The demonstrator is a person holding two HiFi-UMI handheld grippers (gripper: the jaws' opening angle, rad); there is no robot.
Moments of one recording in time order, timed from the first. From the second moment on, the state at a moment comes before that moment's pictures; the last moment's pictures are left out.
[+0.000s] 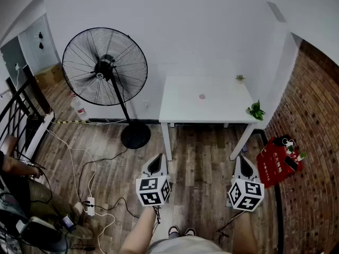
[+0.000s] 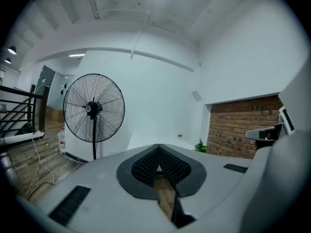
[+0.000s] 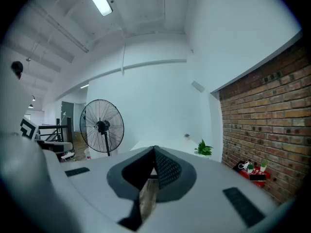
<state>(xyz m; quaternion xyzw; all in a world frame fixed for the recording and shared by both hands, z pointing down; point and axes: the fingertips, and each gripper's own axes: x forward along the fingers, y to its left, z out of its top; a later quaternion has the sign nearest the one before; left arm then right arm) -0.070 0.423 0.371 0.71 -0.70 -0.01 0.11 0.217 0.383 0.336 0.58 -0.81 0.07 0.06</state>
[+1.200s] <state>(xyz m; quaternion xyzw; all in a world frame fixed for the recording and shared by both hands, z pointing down) -0.073 0.440 0.359 0.72 -0.68 -0.02 0.11 0.200 0.398 0.341 0.57 -0.82 0.08 0.05</state>
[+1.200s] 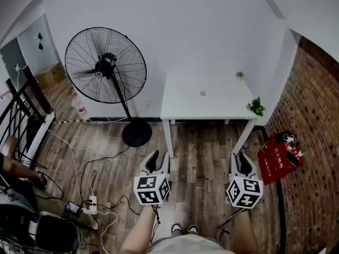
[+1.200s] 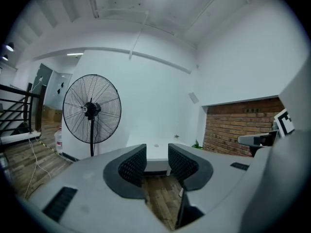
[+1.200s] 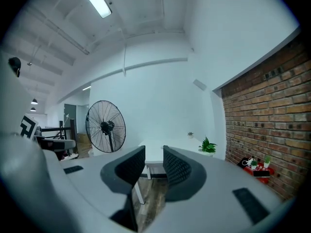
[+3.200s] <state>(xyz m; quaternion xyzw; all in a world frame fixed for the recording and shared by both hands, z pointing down) -0.147 0.246 0.391 0.70 -0.70 0.00 0.15 0.152 0.190 0.375 0.57 -0.81 0.11 0.08</state>
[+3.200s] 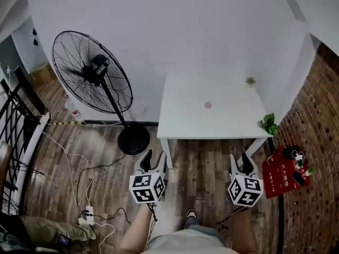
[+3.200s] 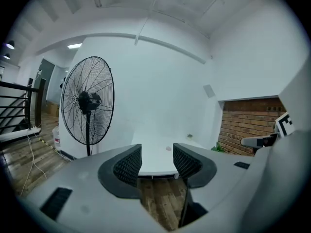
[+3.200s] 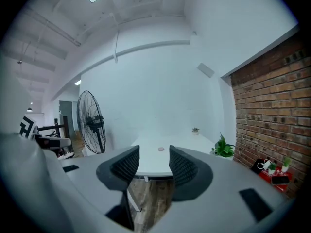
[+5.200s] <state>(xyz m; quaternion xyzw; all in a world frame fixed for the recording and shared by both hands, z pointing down) -0.193 -0.197 0.408 0.74 -0.65 -0.03 0.17 0.092 -0.205 0.389 0.59 -0.79 0.12 0.10</state>
